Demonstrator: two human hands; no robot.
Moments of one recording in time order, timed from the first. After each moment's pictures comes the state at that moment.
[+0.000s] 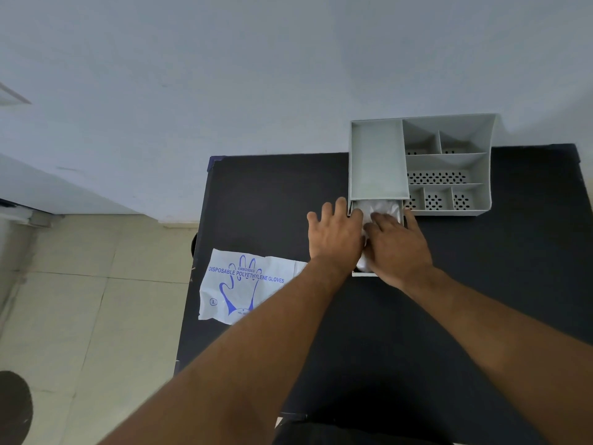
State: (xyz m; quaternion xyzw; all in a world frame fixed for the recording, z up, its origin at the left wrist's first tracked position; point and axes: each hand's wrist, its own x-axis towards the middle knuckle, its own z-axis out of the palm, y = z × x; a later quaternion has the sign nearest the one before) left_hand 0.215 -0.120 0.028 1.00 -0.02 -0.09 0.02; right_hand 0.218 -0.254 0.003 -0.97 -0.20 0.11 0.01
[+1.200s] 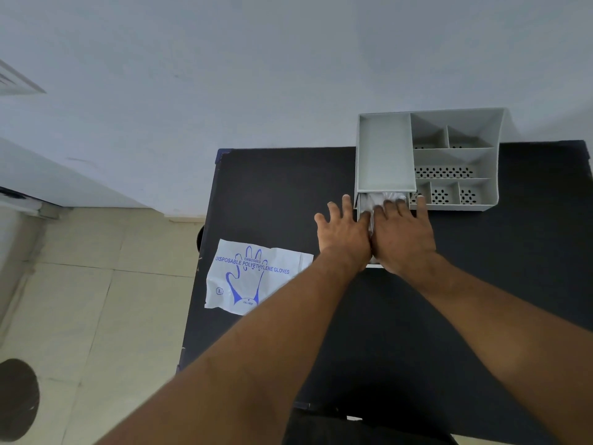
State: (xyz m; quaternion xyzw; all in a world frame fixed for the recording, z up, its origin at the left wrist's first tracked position) left_hand 0.209 -0.127 0.033 0.96 -0.03 -0.26 -0.03; right_hand 0.224 -0.244 0.018 -0.97 -0.18 0.14 -0.09
